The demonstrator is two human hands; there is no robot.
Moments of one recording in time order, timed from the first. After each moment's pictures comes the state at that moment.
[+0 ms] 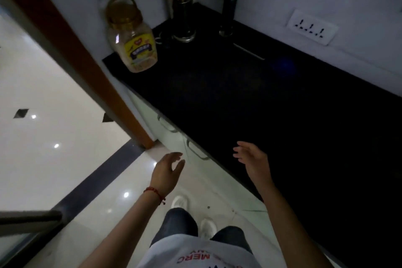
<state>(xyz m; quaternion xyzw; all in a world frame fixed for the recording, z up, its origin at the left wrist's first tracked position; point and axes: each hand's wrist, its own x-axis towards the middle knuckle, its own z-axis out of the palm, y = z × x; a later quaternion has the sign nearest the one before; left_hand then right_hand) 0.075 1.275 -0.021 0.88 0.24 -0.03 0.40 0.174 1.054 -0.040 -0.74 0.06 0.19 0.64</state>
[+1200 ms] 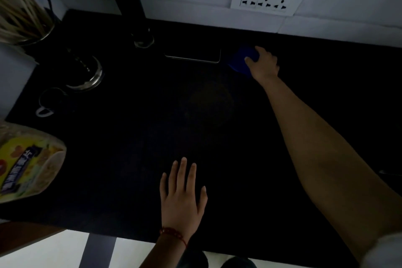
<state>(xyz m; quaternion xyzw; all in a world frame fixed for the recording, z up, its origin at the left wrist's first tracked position) 0.298 1.301 -0.070 0.98 -0.12 -0.11 0.08 0.550 1.022 -0.044 -0.92 0.25 0.03 0.31</state>
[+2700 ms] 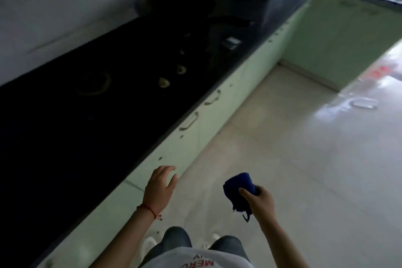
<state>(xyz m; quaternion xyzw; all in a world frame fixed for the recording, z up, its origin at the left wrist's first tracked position) 0.003 1.019 -0.055 0.77 -0.51 -0.28 0.25 -0.265 0.961 -0.077 -0.45 0.73 -0.20 0.48</state>
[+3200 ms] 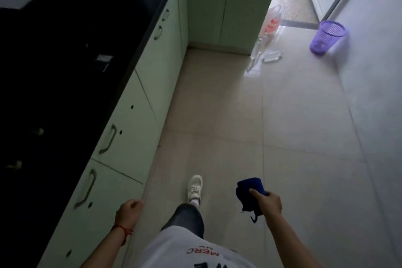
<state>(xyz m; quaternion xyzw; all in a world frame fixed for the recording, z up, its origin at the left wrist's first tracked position) -0.101 0.834 -0.135 0.80 -0.38 -0.46 0.10 -0.477 0.890 -0.139 -0.11 0.85 -0.28 0.43</state>
